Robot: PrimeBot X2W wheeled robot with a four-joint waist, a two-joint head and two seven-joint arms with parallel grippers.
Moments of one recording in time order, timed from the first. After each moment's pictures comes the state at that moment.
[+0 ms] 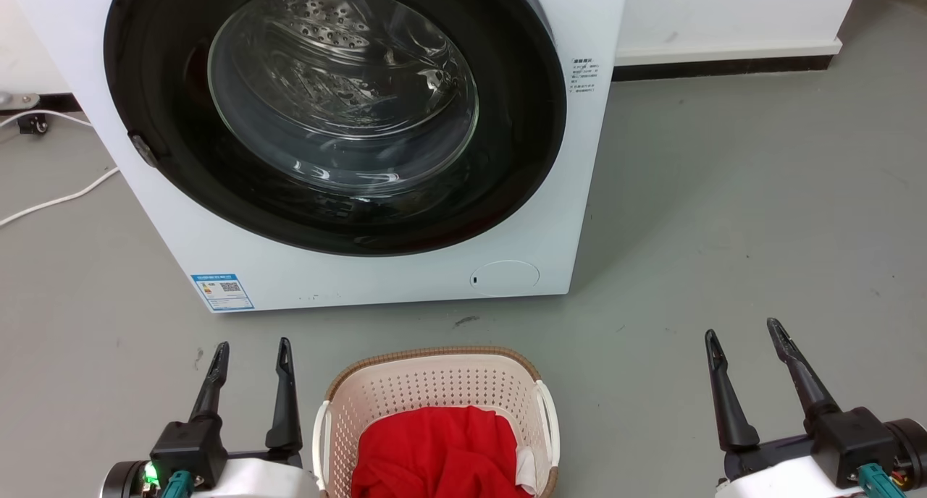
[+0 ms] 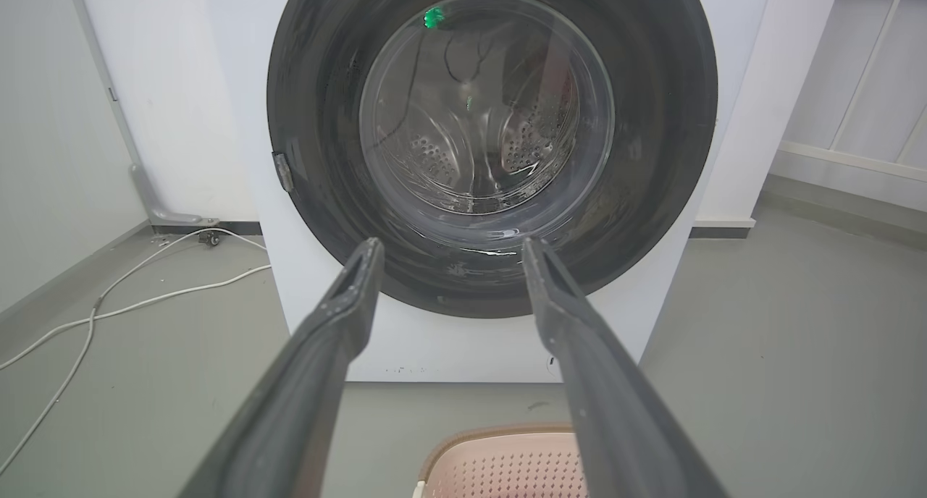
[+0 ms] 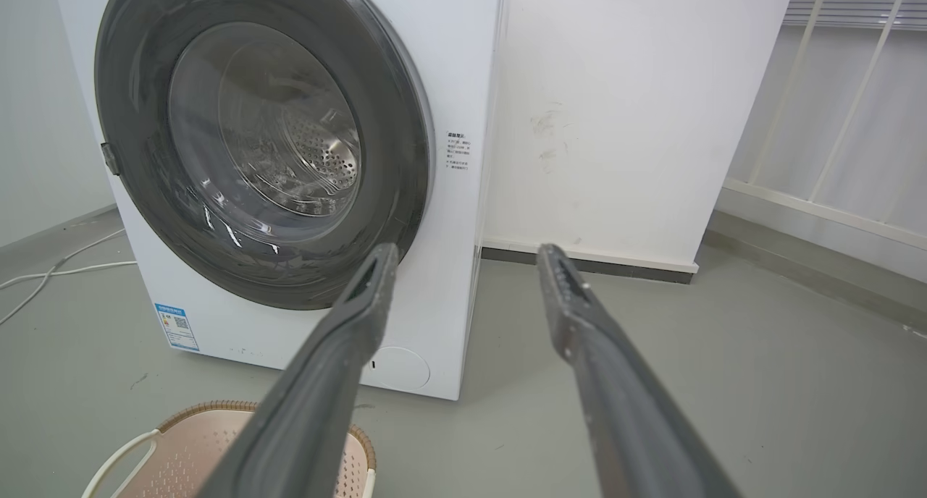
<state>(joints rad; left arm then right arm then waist) 0.05 0.05 0.02 0.07 -0.09 -0.02 -0.26 0.08 -0.05 0.00 -0.01 -0.04 0.13 -0.26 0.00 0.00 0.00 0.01</state>
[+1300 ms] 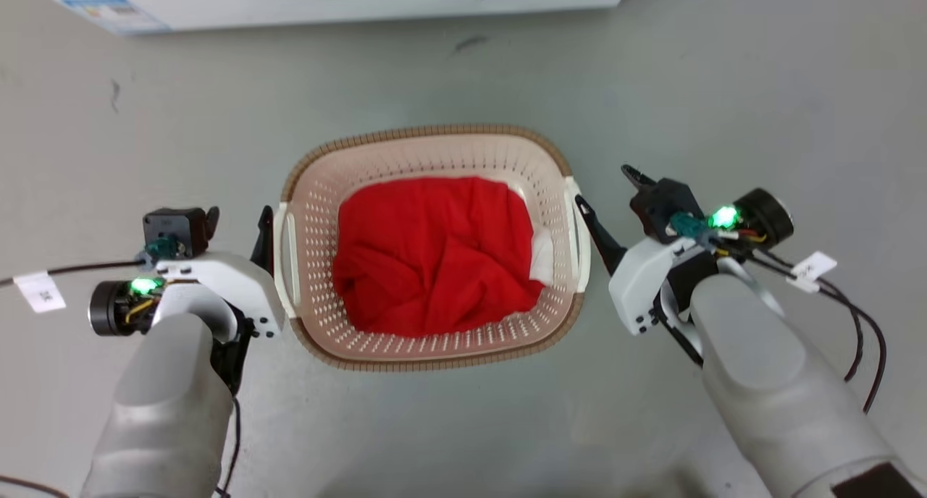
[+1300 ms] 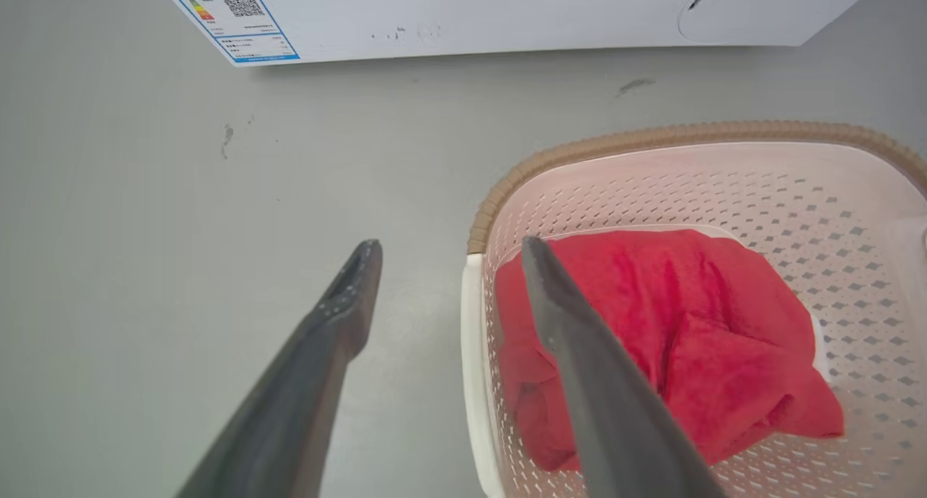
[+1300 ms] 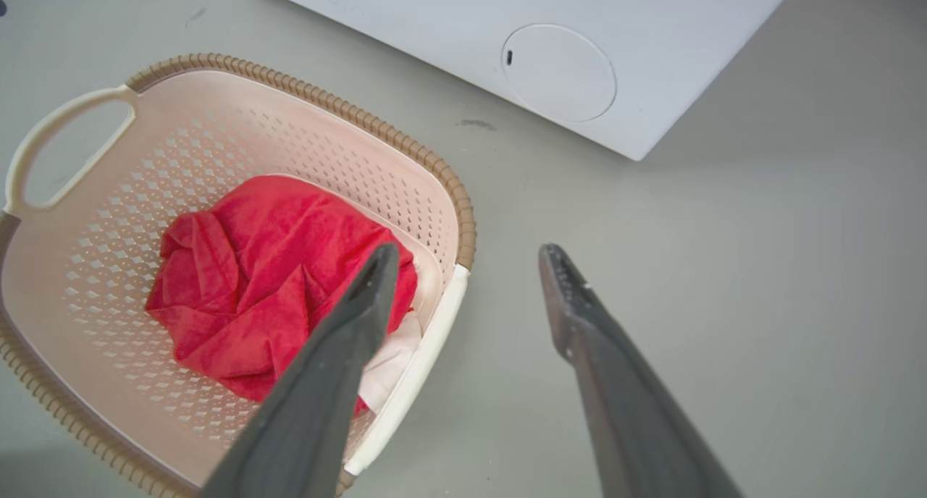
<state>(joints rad) -0.71 0.20 -0.05 1.03 -0.19 -0.13 -0.26 -0.75 -0.05 0.33 0.94 -0.09 0.13 -0.26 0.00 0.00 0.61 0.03</state>
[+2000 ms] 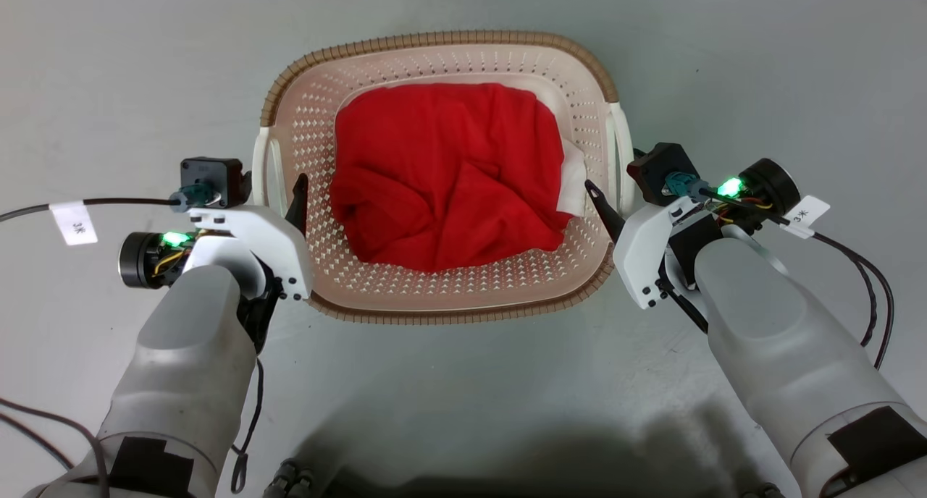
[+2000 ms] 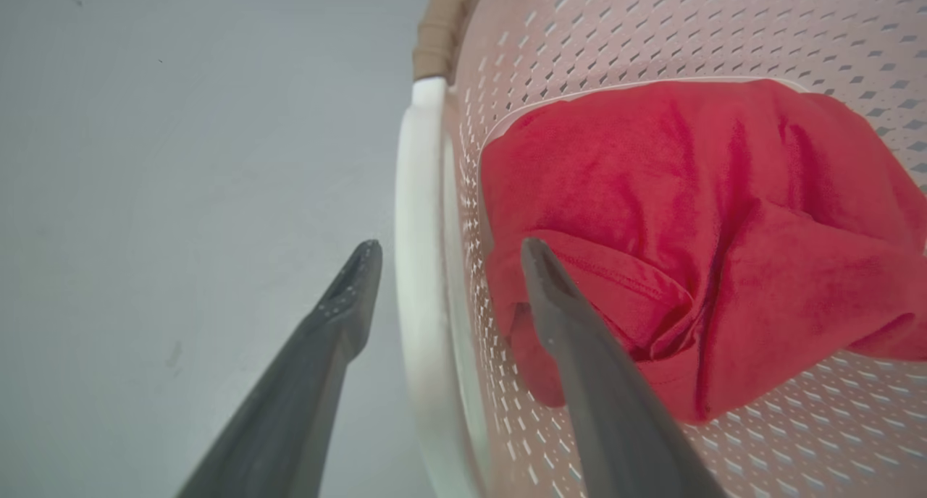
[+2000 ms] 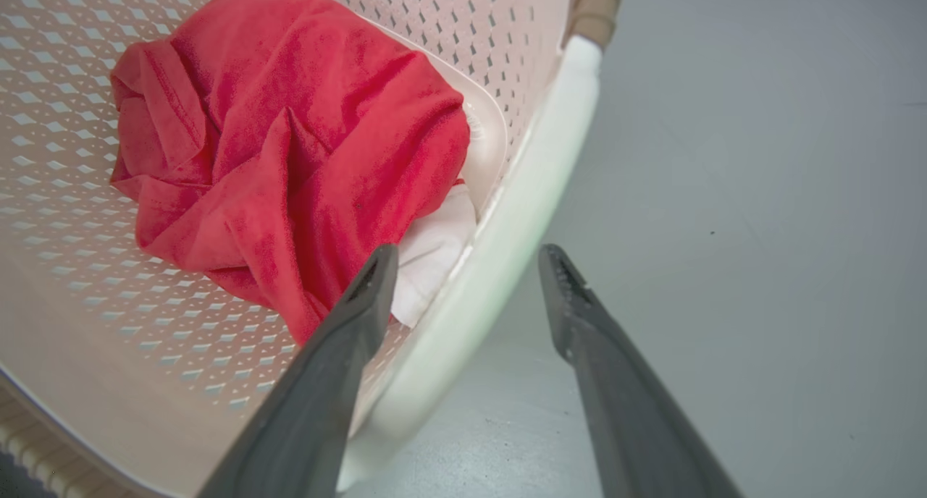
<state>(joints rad) -0.91 0.18 -0.25 1.24 -0.32 -0.13 -0.24 -0.95 -0.05 0.46 1.21 0.00 0.13 -0.24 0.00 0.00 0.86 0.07</state>
